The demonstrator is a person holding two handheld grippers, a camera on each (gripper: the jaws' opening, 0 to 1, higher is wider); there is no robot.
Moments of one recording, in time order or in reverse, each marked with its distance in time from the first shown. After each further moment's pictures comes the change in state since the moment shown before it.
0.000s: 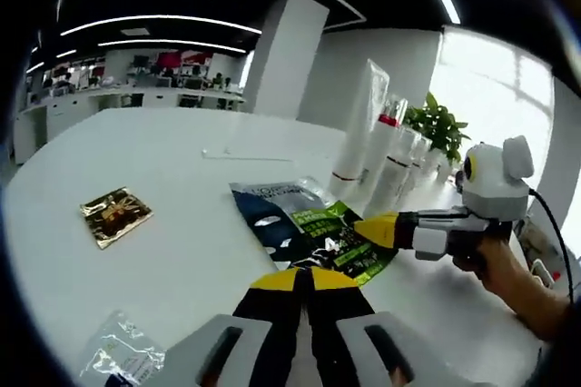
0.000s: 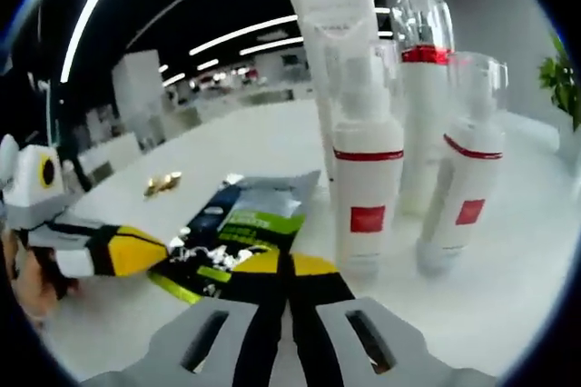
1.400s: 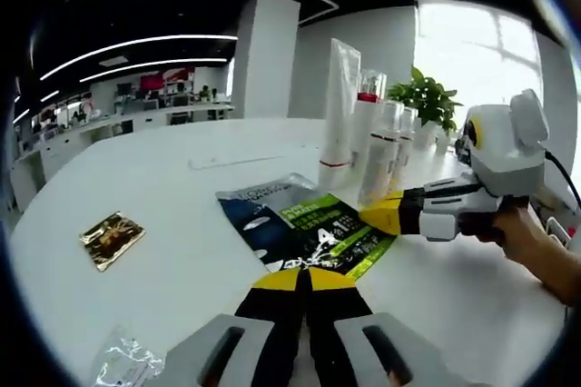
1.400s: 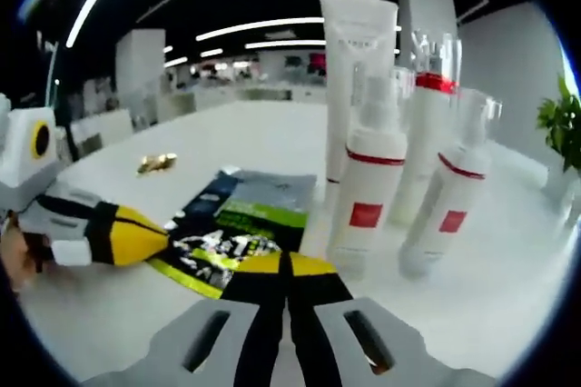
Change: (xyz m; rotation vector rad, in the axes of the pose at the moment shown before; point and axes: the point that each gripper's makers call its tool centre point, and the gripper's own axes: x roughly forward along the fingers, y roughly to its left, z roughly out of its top) left arm 0.002 -0.010 -0.011 0.161 0.019 0.030; right arm -0.011 -0.004 -0.004 -0.140 0.012 -0.080
